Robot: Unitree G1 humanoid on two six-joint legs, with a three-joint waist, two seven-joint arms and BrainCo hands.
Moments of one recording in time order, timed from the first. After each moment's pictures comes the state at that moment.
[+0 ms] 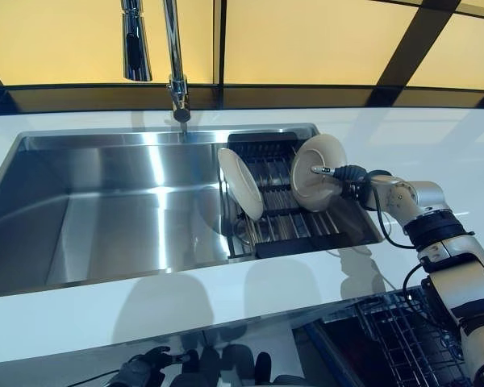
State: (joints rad) left arm -0.11 0.33 -0.39 1.19 -0.09 0.07 -0.09; right arm -0.93 -0.65 0.37 0.67 0.89 0.68 -0.06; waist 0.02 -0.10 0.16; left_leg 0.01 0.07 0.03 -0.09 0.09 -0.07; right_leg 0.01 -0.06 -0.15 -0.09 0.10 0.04
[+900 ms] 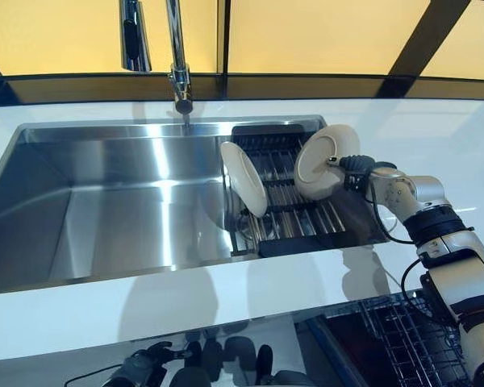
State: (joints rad) left arm -0.13 0.33 -0.41 1.18 -0.10 0.07 -0.09; right arm -0.96 -0.64 0.37 0.67 0.86 0.61 -0.25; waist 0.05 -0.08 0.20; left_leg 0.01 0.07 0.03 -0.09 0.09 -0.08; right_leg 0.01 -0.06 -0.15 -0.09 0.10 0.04
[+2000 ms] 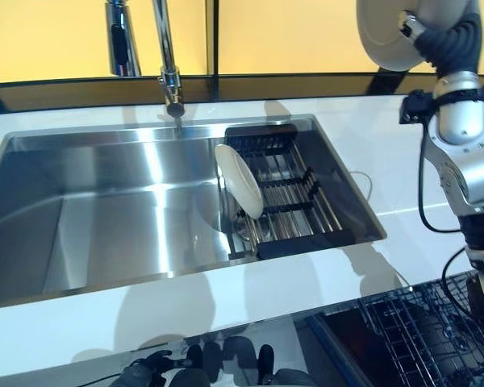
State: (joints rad) left arm -0.07 0.33 -0.41 1.16 -0.09 0.07 -0.09; right arm -0.79 -0.87 0.14 0.04 0.38 0.13 -0.44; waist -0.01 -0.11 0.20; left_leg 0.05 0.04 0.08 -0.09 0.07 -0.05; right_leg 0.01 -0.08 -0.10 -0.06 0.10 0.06
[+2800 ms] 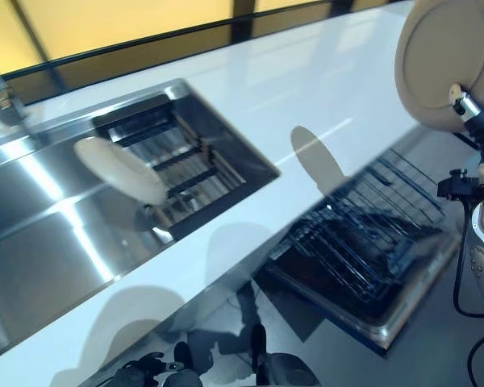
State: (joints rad) left arm -0.06 0.34 -0.36 1.20 -0.05 0.03 -0.06; right arm -0.22 -0.86 -0.15 -0.20 0.39 -0.10 -0.37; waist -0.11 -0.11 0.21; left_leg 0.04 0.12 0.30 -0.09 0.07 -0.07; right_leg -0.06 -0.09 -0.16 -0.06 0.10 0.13
